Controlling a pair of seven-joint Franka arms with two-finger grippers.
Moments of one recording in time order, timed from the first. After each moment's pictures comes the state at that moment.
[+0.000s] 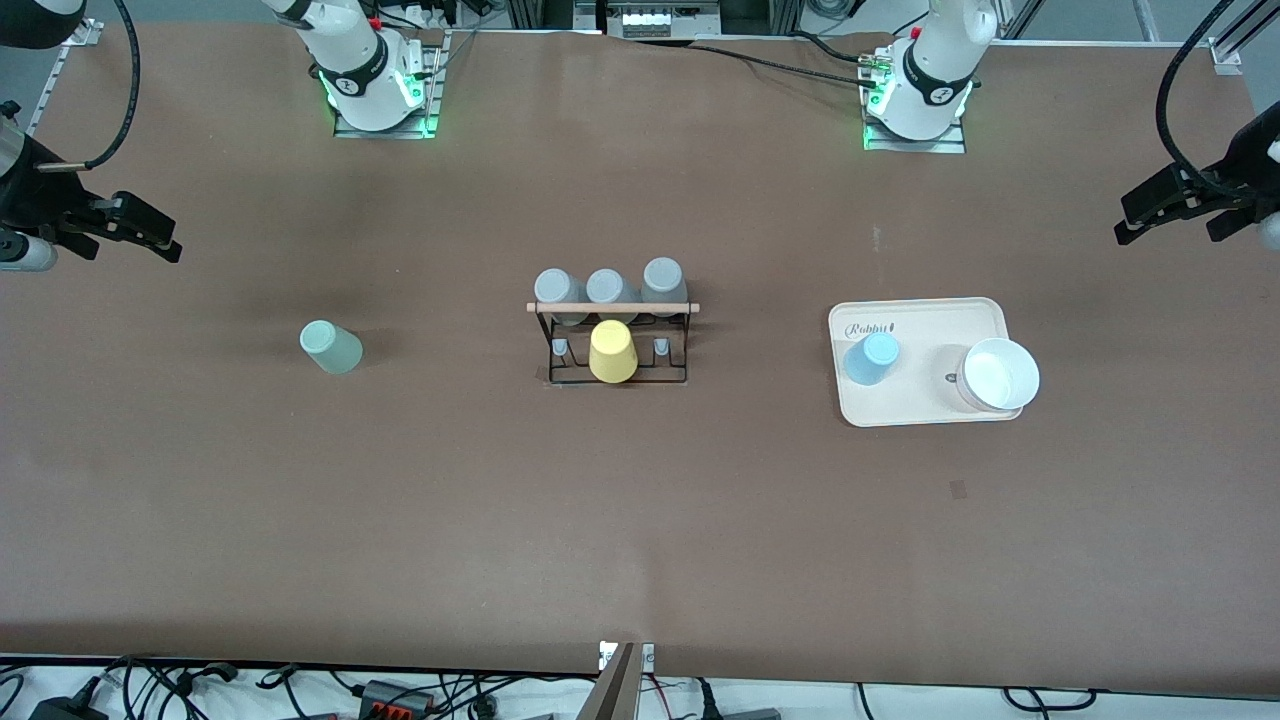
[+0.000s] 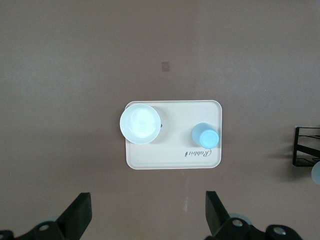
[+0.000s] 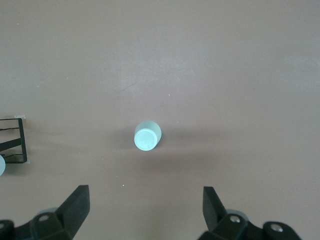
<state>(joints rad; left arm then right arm) 0.06 -0.02 -0.04 -1.55 -0.01 1.53 -0.04 0.00 -0.07 -0.04 -1.78 -0.01 1.73 -0.01</state>
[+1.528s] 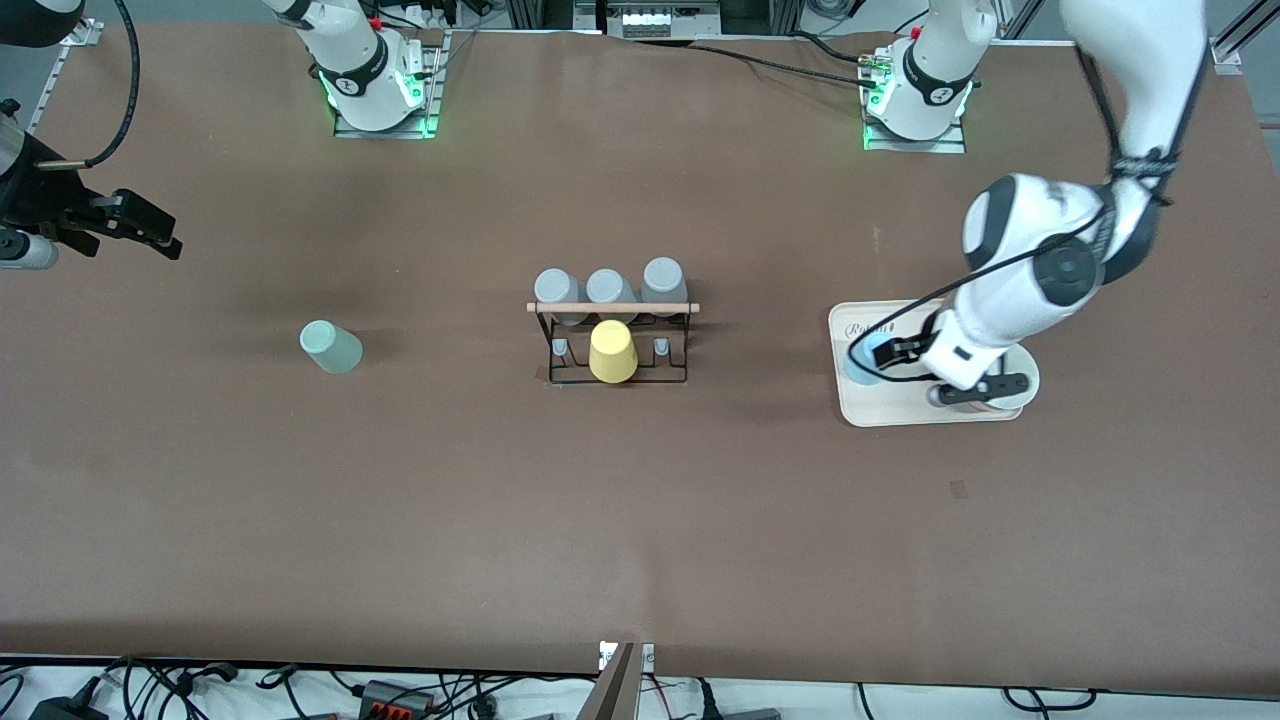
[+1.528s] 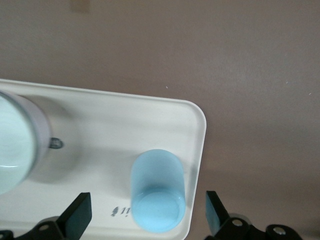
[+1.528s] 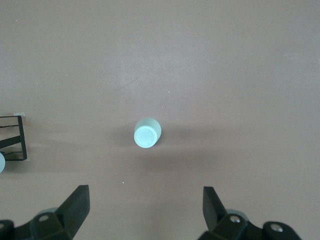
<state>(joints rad) 0.00 0.31 -0.21 -2.09 -0.03 2.36 -0.38 0.00 -0.07 -0.04 -1.78 -0.01 1.72 -0.01</state>
